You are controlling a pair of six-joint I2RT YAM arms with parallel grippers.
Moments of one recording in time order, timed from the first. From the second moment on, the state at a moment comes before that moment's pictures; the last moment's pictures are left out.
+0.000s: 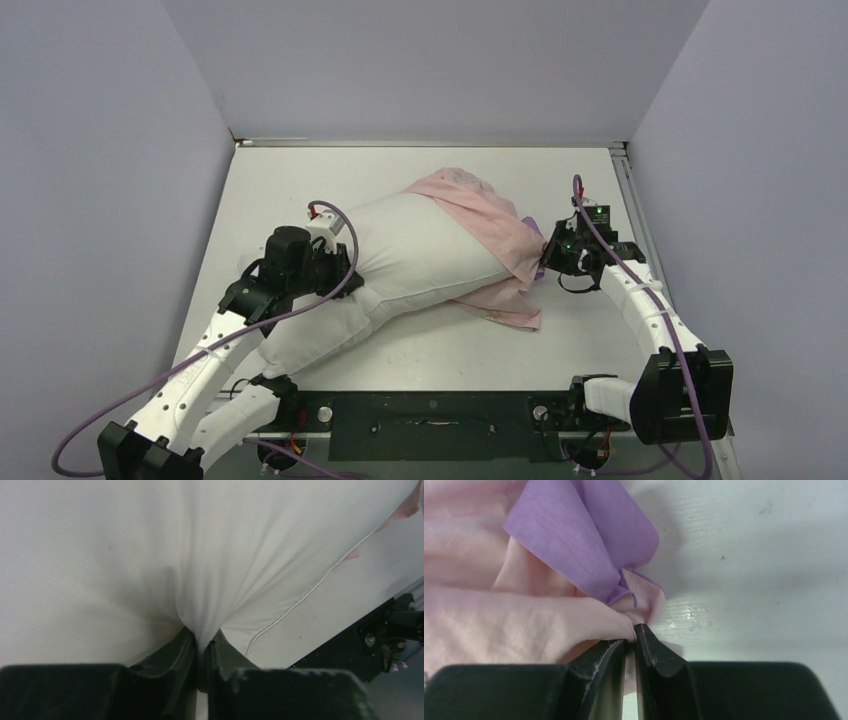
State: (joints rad) left arm -0.42 0.90 0.81 -0.56 0.23 -0.33; right arm 0.06 1.22 0.86 -0.54 -0.15 0.39
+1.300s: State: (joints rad) left arm -0.39 1.79 1.44 -0.41 0.43 -0.25; right arm 0.24 1.13 1.14 -0.62 -0.08 0.26
